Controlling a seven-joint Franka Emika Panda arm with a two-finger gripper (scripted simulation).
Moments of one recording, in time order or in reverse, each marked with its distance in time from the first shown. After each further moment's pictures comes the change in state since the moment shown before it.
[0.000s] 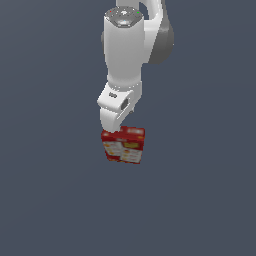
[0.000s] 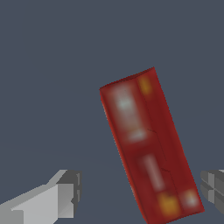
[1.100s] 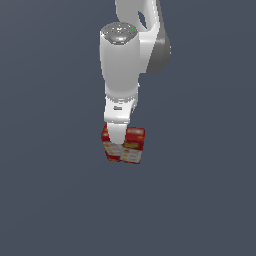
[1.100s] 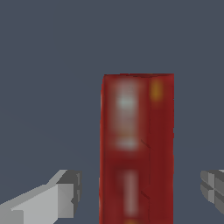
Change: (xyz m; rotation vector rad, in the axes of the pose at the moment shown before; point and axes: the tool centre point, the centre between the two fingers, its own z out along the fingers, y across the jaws) arm 0.006 0.019 0.020 -0.001 0.018 -0.351
